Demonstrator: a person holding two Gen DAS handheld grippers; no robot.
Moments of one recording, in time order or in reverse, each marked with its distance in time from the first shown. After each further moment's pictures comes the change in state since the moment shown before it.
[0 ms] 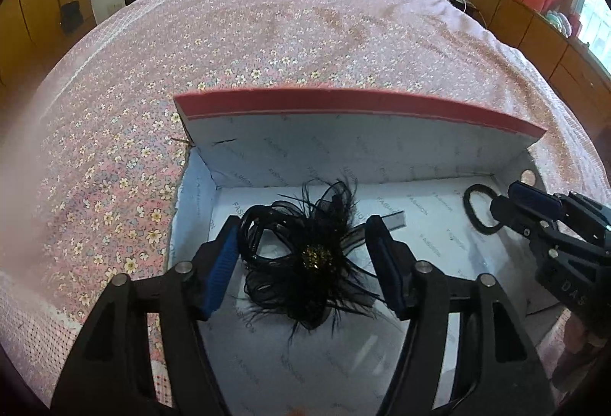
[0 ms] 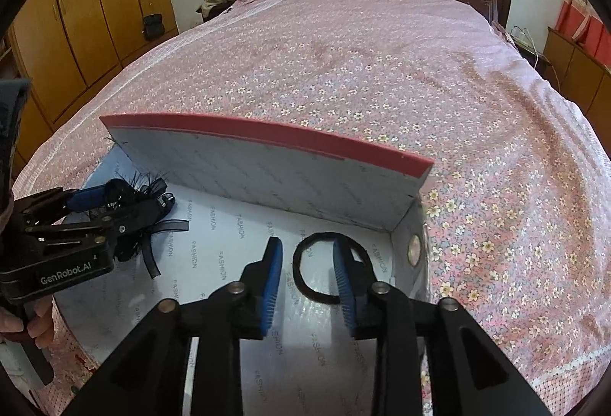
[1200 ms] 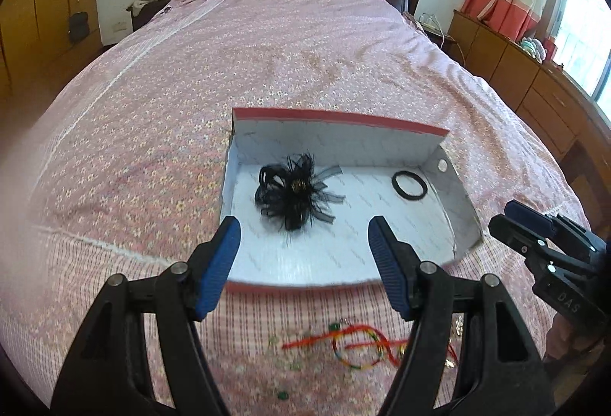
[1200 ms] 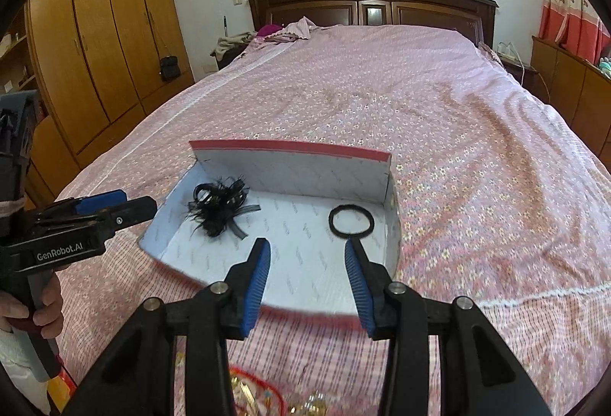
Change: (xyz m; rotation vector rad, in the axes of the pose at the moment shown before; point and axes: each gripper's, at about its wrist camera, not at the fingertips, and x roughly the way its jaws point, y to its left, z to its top) left arm -0.117 0.001 -0.051 -0.023 -0.119 -0.065; right arm -0.133 0.026 -0.061 0.037 -0.158 0.041
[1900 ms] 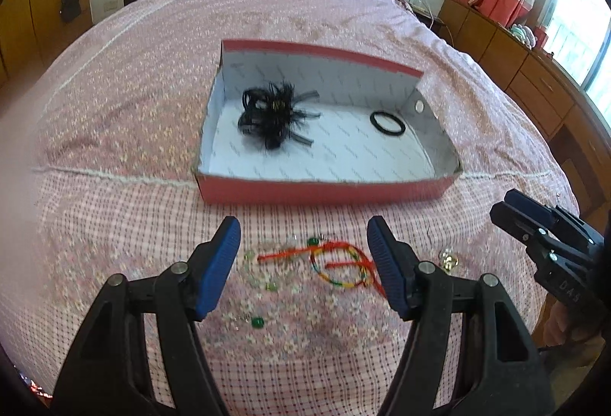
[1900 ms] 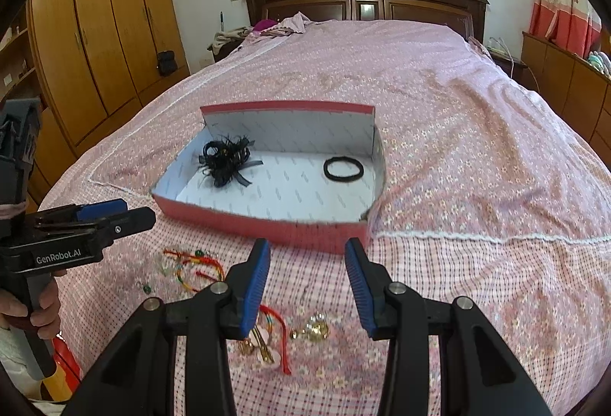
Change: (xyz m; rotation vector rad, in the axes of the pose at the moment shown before) left arm -0.011 -0.011 -0.063 -0.011 0.076 -0.049; right arm -0.035 0.003 -0.060 0.007 0.022 -0.027
